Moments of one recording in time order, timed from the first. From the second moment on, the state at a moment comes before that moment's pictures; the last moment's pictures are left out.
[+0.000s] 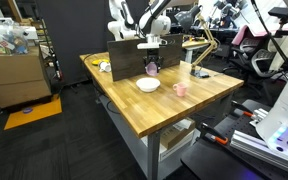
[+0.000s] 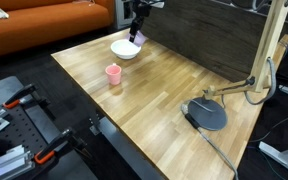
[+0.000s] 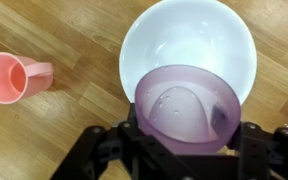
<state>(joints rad) 0.10 0.74 -0.11 -1.53 0.25 2.05 0.94</state>
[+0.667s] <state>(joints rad) 0.14 0.71 -0.10 -1.59 0.12 2.12 0.96</state>
